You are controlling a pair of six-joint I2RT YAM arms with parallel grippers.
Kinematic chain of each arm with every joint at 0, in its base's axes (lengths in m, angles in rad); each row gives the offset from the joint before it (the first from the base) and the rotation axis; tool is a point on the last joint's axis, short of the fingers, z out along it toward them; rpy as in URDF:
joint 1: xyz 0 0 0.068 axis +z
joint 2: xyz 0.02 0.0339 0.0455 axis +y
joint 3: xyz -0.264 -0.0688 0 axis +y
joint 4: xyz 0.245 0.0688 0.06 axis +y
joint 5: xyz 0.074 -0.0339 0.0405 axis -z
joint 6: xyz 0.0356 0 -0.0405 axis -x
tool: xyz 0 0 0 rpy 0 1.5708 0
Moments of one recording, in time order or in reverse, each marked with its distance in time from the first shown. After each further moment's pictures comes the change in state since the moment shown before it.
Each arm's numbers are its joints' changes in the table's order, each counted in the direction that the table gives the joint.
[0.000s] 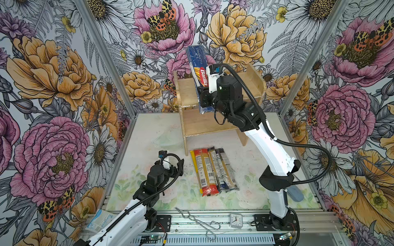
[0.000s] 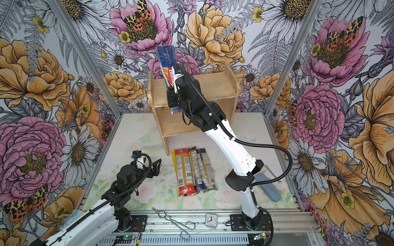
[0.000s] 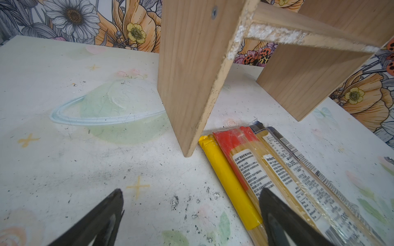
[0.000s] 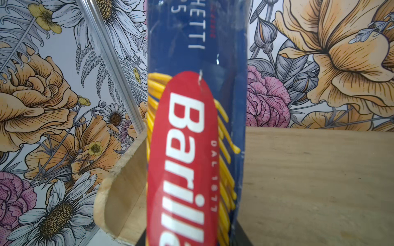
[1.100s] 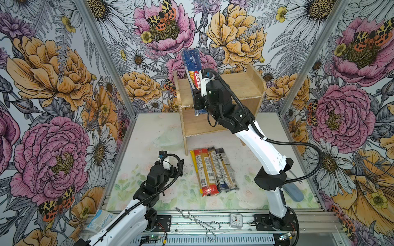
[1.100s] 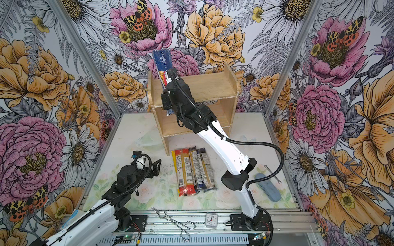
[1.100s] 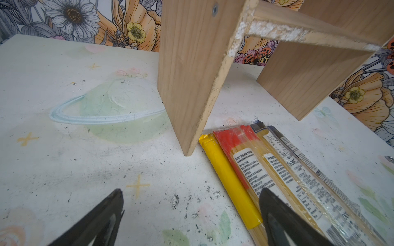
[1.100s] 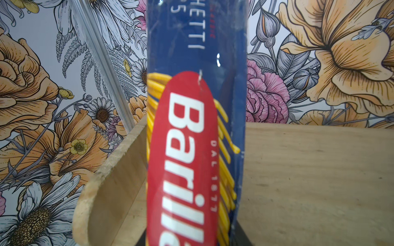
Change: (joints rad) left arm 0.000 0.000 0.009 -0.008 0.001 0.000; right arm 0.023 0.061 0.000 -0.045 0.105 0.029
